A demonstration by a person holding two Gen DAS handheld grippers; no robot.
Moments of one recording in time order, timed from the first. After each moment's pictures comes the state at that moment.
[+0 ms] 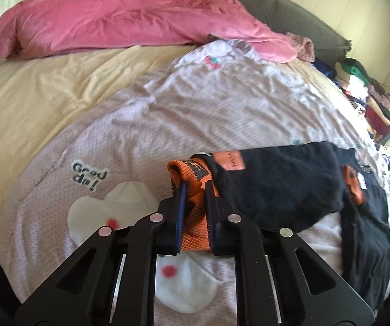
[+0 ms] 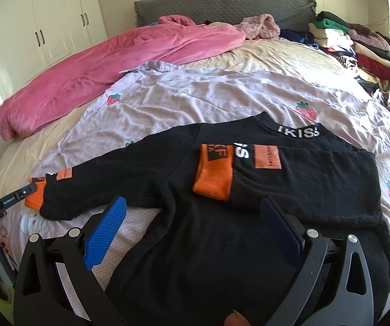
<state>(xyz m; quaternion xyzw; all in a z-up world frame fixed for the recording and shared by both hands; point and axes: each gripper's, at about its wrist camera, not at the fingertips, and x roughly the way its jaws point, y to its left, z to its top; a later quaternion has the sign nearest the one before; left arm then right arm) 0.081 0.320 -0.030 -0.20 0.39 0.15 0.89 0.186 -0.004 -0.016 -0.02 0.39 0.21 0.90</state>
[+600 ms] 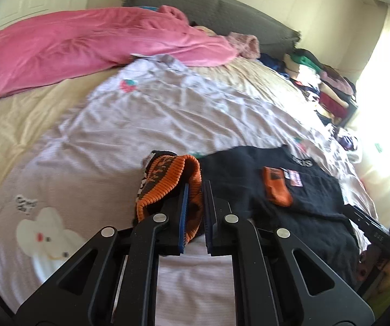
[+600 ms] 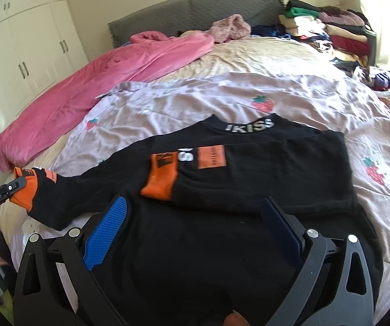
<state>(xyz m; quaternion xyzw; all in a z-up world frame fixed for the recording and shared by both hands) 0.122 0.212 0.037 -0.17 0.36 0.03 0.91 0.189 -0.094 -0.010 0.05 0.37 0.17 0.91</state>
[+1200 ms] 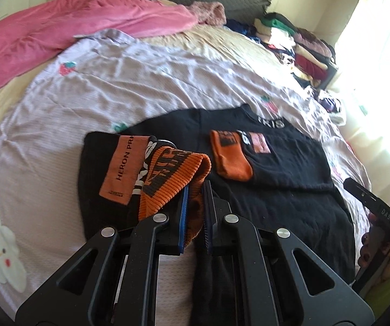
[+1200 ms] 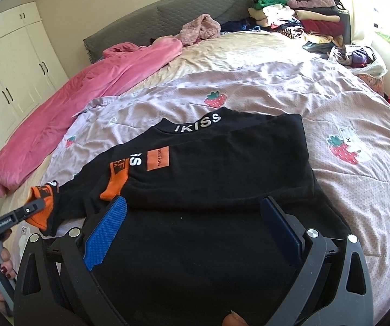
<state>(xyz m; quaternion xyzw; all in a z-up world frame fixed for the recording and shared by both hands) 0.167 0.121 0.002 -0.14 0.42 -0.05 0.89 0.190 -0.171 -0.023 0.10 0.38 0.12 0.91</state>
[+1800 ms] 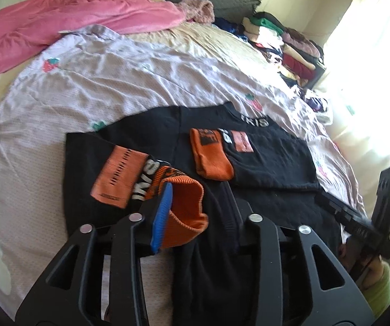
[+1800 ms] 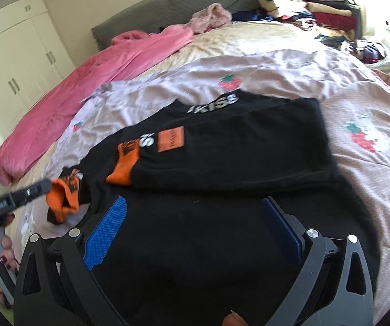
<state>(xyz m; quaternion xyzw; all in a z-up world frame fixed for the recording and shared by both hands) 0.169 0.117 0.006 -0.16 0.41 -0.08 0.89 0.190 -0.145 -0.043 0.09 0.40 0.16 0.90</state>
